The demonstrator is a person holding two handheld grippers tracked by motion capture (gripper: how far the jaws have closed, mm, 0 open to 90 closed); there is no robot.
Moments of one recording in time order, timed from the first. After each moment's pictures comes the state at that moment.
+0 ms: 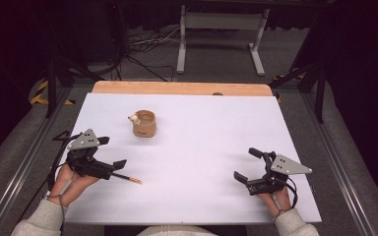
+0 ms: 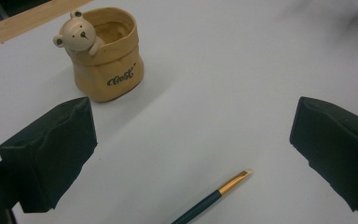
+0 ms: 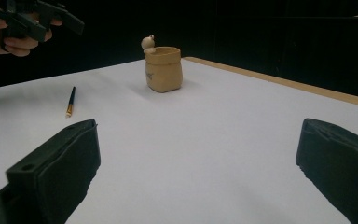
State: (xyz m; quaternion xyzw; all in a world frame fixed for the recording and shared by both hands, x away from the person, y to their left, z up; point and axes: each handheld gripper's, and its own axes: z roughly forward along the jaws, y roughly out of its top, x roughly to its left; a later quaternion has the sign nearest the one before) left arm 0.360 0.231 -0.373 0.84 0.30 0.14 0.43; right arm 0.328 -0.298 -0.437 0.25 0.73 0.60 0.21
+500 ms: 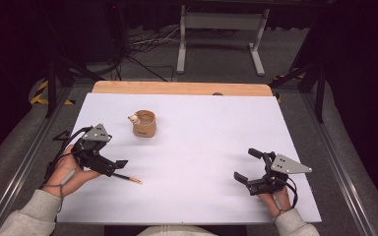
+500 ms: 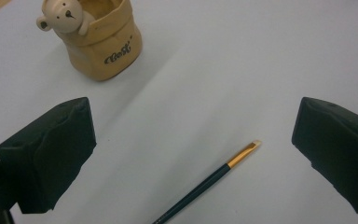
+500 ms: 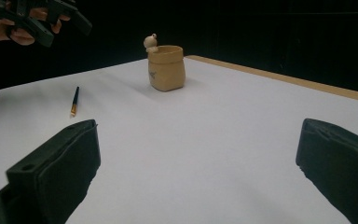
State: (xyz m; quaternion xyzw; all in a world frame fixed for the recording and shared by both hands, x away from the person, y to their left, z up) left arm 0.374 0.216 -0.359 0.89 0.28 0.12 0.33; right arm 0.328 -0.299 -0.437 0.26 0.73 0.61 0.20
